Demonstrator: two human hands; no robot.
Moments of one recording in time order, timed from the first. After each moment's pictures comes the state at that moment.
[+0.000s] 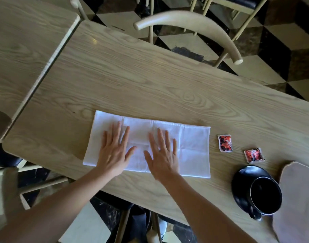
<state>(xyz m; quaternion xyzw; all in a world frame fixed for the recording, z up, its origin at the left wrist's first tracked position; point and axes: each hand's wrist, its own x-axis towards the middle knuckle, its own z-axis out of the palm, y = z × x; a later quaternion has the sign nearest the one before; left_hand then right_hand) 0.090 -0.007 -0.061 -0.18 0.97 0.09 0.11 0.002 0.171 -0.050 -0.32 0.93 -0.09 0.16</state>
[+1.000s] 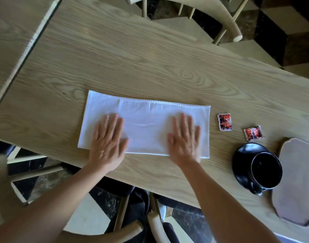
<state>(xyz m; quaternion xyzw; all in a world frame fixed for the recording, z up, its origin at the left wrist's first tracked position) 0.126 0.005 -0.068 -0.15 0.98 0.06 0.07 -0.011 0.238 -0.070 -0.24 0.96 -0.06 0.12</state>
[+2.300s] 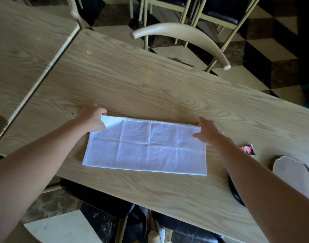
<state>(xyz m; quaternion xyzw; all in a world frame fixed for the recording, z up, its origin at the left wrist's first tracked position) 0.016 -0.130 -0.016 -0.26 0.93 0.15 0.21 -0.153 0.240 0.002 -0.14 0.94 -0.05 0.29</state>
